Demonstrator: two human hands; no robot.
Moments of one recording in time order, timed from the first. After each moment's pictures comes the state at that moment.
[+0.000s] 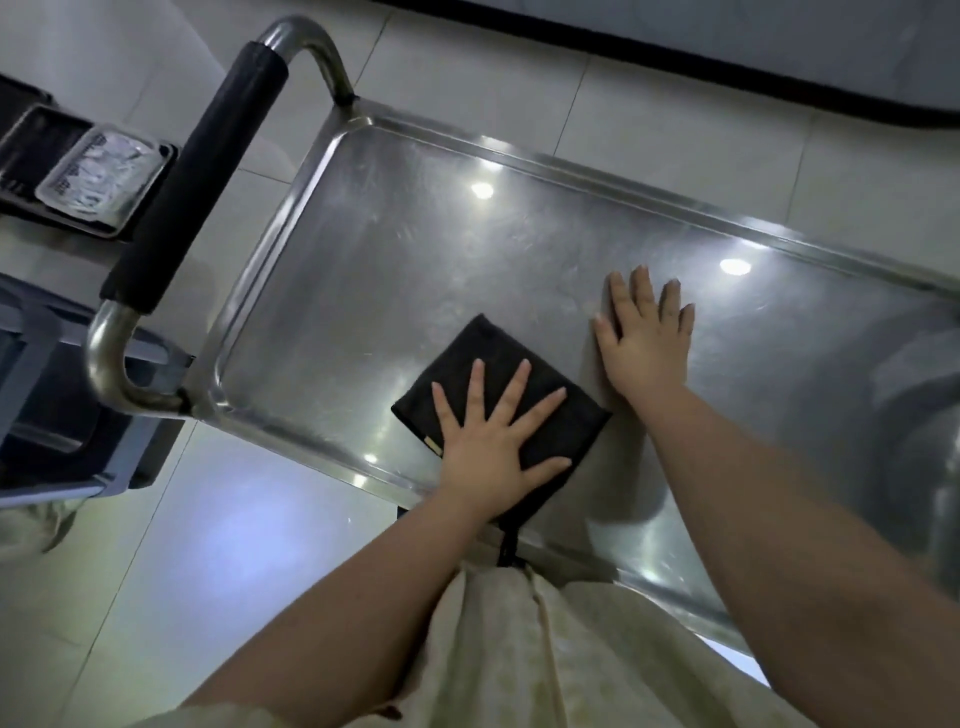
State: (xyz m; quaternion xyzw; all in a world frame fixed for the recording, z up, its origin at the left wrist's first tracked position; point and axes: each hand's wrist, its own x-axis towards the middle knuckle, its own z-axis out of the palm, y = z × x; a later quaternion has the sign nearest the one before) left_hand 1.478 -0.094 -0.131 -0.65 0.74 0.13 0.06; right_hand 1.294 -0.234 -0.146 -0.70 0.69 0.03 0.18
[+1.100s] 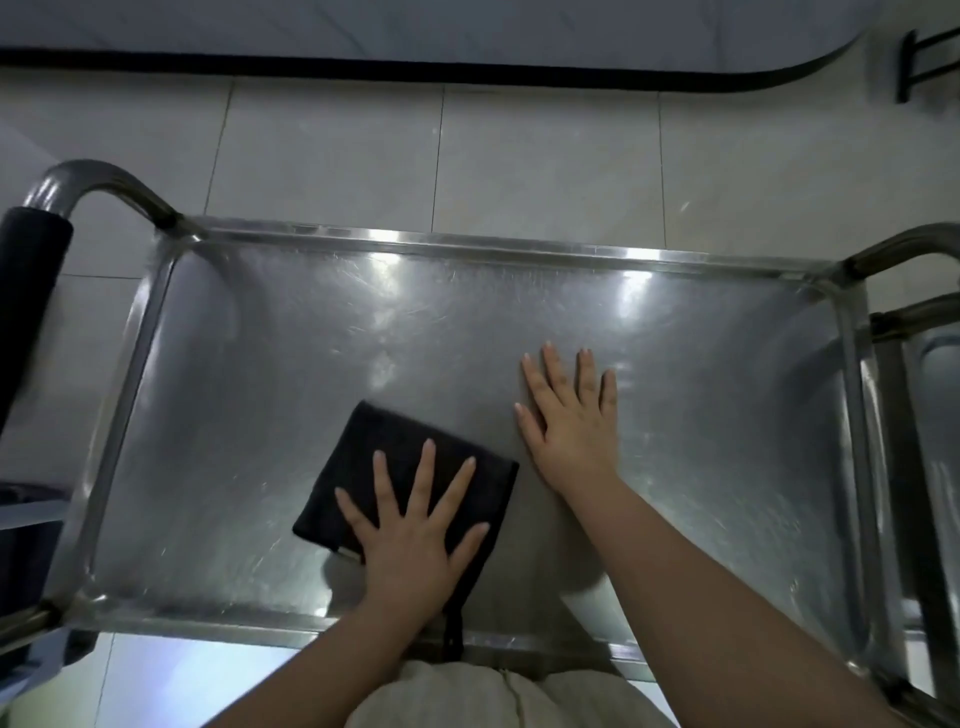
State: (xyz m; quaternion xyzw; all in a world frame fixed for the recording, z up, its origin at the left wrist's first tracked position) left_hand 1.475 -0.115 -0.139 -0.62 0.77 0.14 0.07; right_hand 1.263 -0.205 -0.145 -0.69 0.70 0.03 0.17
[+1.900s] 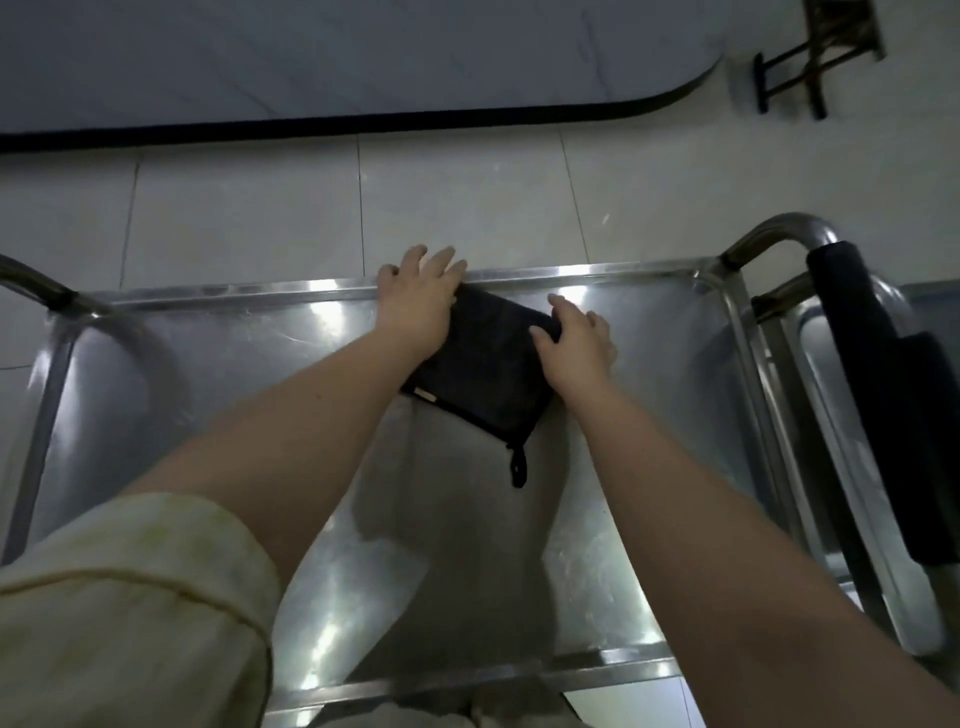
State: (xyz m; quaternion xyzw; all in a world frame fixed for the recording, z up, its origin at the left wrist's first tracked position) left_hand 1.353 -0.389 -0.099 -0.49 0.86 0.09 0.03; right_hand 1.180 -0.285 -0.107 -0.43 0.84 -0.19 0.28
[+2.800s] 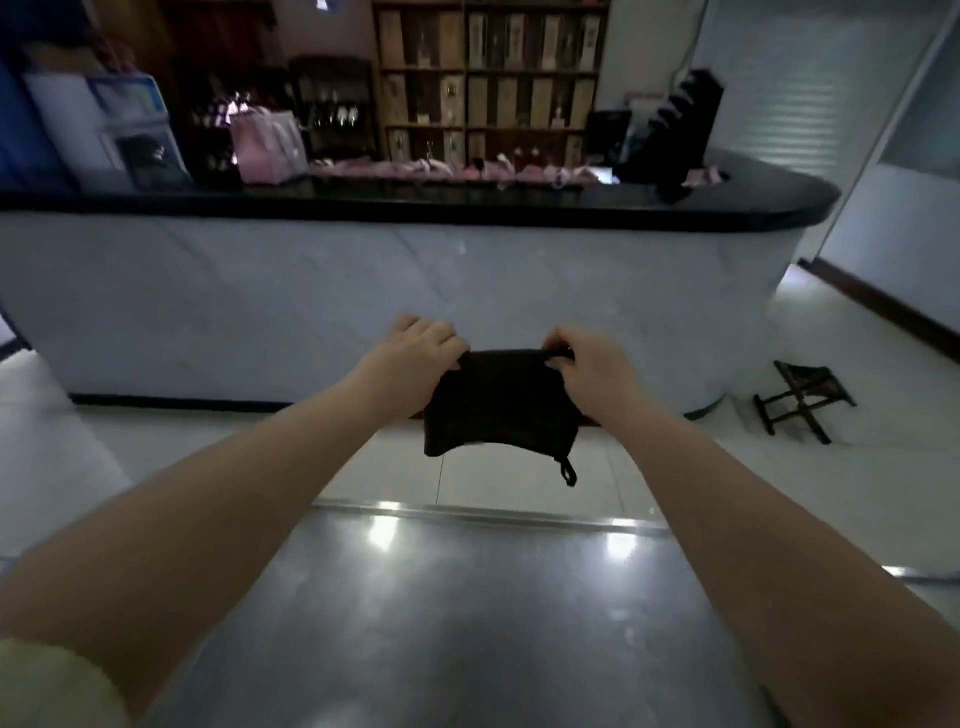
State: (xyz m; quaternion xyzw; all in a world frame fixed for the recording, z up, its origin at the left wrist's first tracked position) left_hand 1.486 -0.340 0.251 -0.36 0.89 -0.21 -0.16; right_hand 1.243 -0.307 0.250 -0.71 0.62 -0.32 0.07
